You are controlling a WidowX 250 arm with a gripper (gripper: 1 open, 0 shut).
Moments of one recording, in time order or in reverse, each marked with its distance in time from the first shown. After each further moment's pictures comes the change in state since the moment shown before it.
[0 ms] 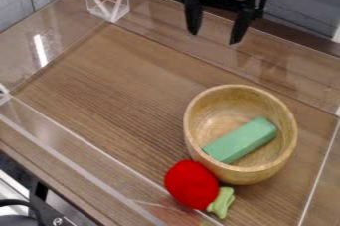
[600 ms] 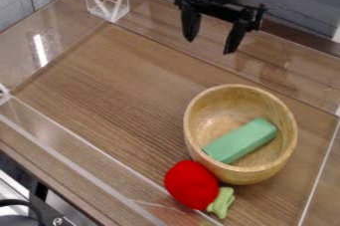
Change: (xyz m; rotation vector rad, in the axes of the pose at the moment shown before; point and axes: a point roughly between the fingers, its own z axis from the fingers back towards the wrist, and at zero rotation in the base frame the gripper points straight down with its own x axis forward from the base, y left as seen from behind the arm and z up) arm -0.006 0.016 -0.007 0.017 0.014 -0.058
